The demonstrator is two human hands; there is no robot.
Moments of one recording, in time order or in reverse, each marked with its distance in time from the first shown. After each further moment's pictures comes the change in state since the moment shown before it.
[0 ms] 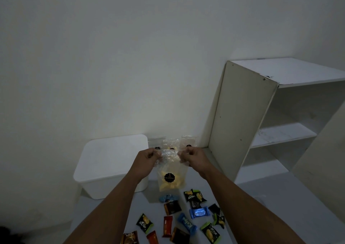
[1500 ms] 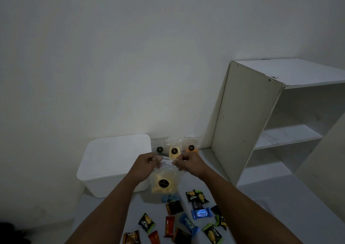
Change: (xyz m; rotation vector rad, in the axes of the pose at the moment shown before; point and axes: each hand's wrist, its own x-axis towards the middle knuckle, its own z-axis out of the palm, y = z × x) left_hand -0.006 -0.011 -0.013 0.079 -0.055 -0.021; right_hand 0.010 0.013 0.013 -0.239 -0.164 -0.054
